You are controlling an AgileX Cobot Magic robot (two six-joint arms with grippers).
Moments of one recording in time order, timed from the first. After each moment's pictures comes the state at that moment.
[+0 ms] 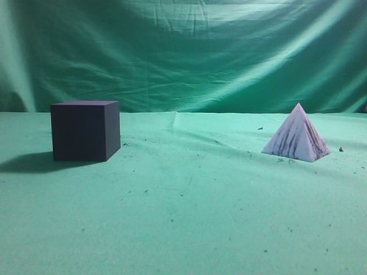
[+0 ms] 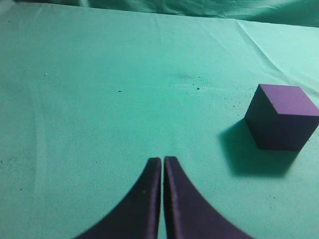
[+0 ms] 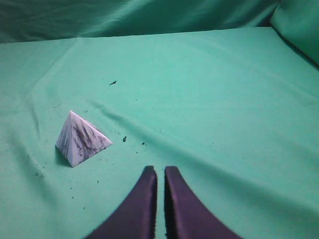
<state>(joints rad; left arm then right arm) -0.03 -0.02 0.02 -0.19 0.36 0.07 0.14 -0.01 0.03 0.02 0.37 0.05</state>
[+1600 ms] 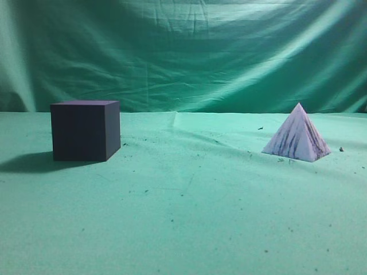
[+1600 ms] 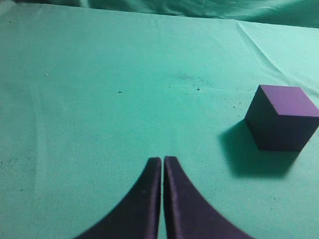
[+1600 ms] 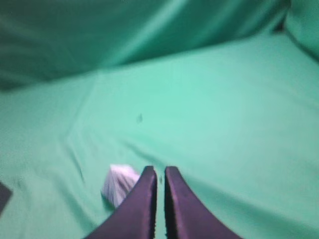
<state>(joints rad) -0.03 -0.02 0.02 -0.19 0.36 0.07 0.14 0.38 -0.34 0.14 0.48 0.11</state>
